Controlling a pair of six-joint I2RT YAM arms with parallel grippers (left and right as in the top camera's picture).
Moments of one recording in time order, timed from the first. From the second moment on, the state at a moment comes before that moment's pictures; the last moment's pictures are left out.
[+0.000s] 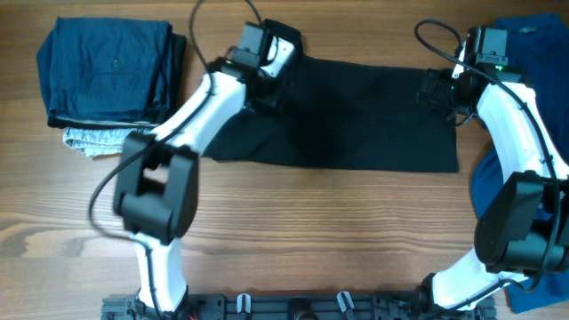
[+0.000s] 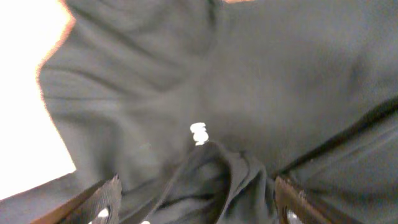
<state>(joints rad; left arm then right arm) -0.38 2.09 1.61 -0.56 0.07 0.11 -0.14 1.82 1.40 -0.74 0.06 0.15</state>
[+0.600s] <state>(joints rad) -0.22 2.13 1.64 -0.82 0.04 -0.04 -0.14 1.82 1.40 -0.74 0.06 0.15</state>
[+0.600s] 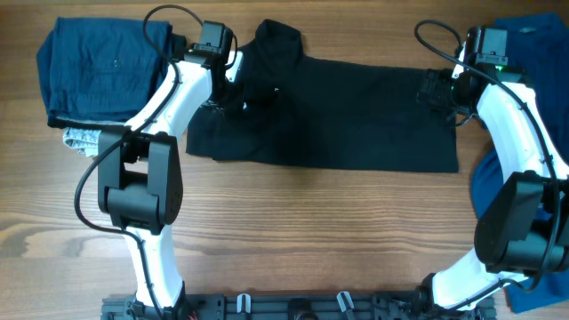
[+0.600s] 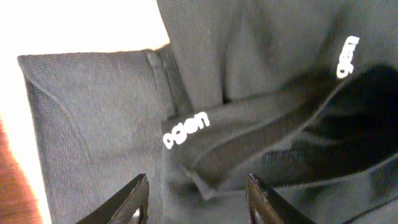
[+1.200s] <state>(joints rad) -0.23 2.15 1.58 -0.72 -0.01 -0.10 -0.14 1.82 1.40 -0.74 0.06 0.15</state>
